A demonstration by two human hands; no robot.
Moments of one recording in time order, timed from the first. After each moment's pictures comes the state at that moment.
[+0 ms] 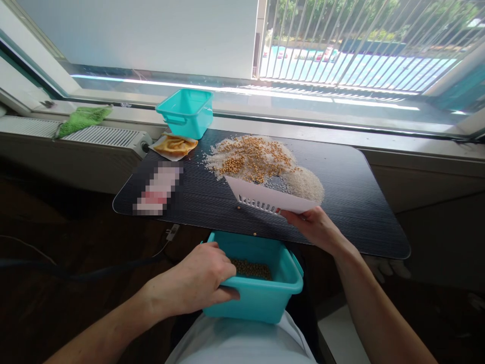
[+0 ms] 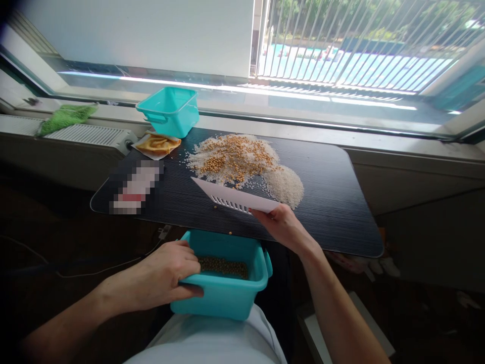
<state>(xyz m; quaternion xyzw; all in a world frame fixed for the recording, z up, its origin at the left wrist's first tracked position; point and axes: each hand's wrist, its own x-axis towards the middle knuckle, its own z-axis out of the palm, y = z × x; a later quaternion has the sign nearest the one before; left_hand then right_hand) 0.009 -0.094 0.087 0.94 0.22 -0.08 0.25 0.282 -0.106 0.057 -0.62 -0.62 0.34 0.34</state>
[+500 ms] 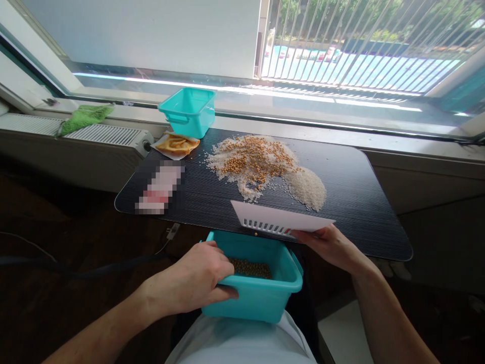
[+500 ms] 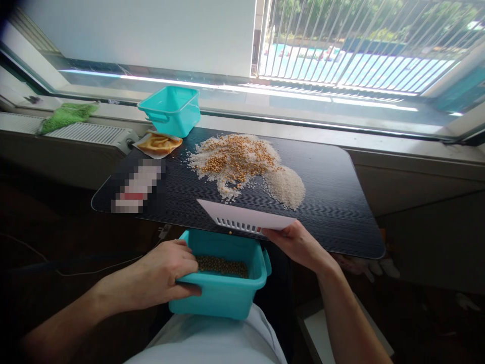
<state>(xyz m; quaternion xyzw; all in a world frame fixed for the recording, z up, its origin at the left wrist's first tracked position) 0.001 -0.092 0.088 0.93 0.23 -0.08 0.26 0.292 -0.135 0.058 -0.59 -0.60 0.42 0.34</state>
